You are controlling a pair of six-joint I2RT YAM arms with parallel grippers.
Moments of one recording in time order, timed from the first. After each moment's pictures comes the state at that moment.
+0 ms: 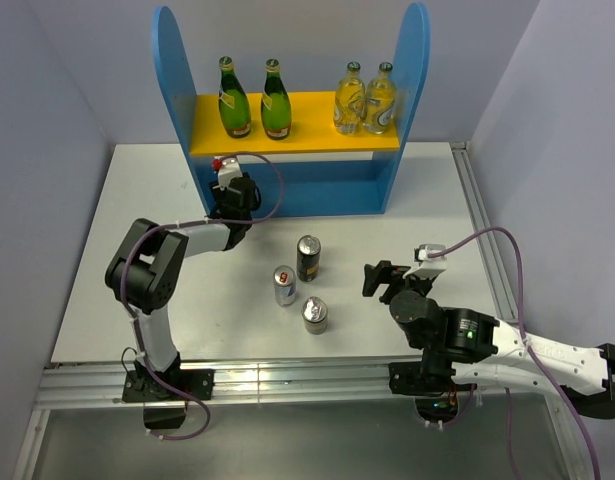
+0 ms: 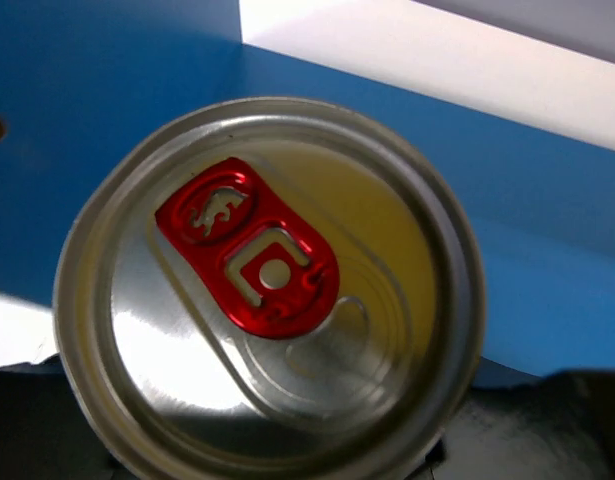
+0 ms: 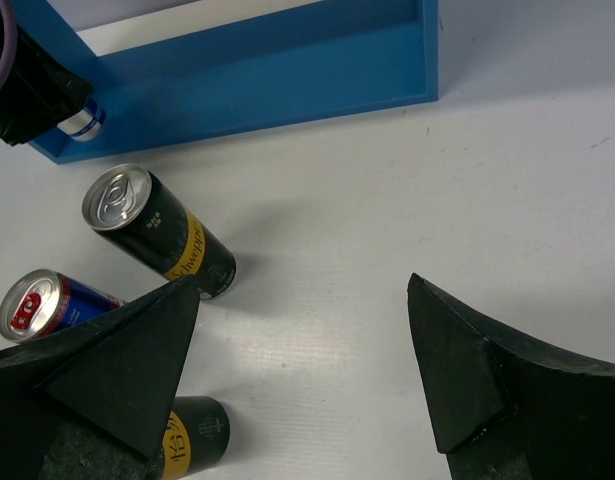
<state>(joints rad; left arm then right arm) -0.47 1.88 1.04 0.42 -0.65 -0.40 1.23 0.52 0.55 -0.53 1.07 0.72</state>
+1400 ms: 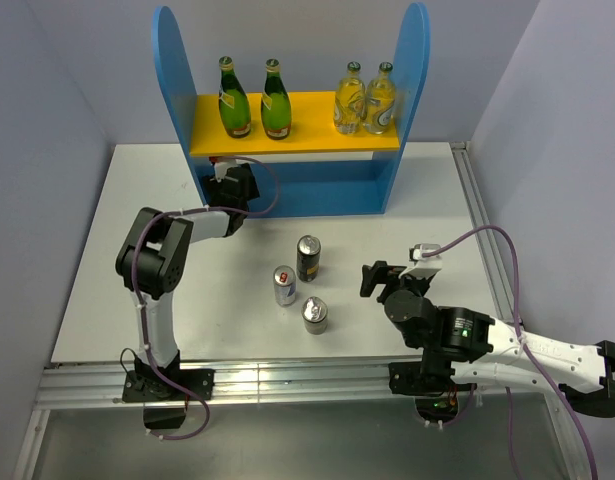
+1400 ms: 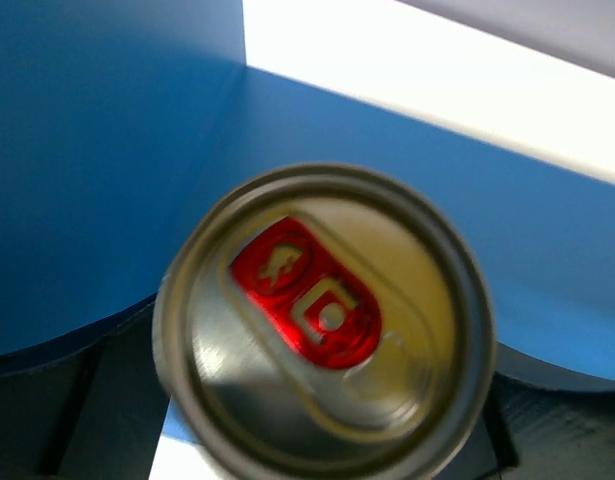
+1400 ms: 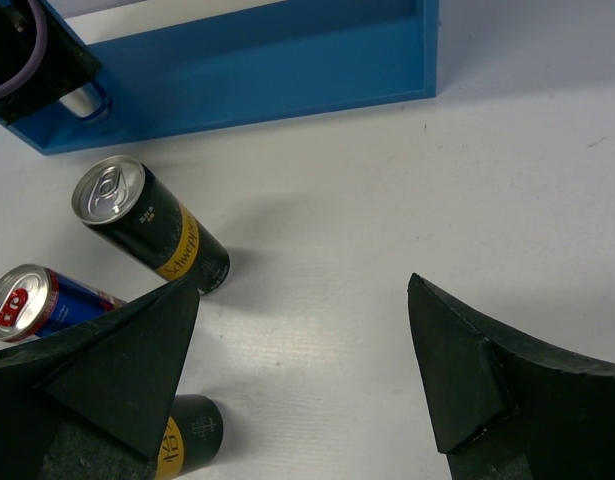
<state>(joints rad) -0.39 2.02 1.19 0.38 -0.59 -0.41 1.23 0.56 0.55 -0.52 1.07 0.72</state>
